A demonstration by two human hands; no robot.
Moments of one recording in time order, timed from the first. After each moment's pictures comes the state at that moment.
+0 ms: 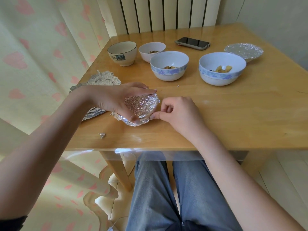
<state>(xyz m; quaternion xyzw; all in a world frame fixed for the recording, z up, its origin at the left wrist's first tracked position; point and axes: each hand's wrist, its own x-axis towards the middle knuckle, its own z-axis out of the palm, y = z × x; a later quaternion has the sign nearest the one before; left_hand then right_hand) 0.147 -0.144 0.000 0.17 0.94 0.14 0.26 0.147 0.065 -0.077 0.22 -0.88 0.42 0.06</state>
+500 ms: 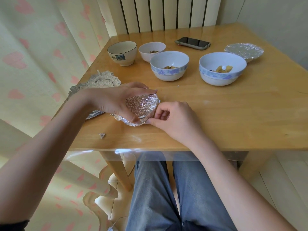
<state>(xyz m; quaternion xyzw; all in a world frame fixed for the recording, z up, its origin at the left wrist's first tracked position) 0.150 -0.142 -0.004 0.17 0.95 0.15 0.22 0.158 0.059 -0.081 0.22 -0.88 0.42 0.05</state>
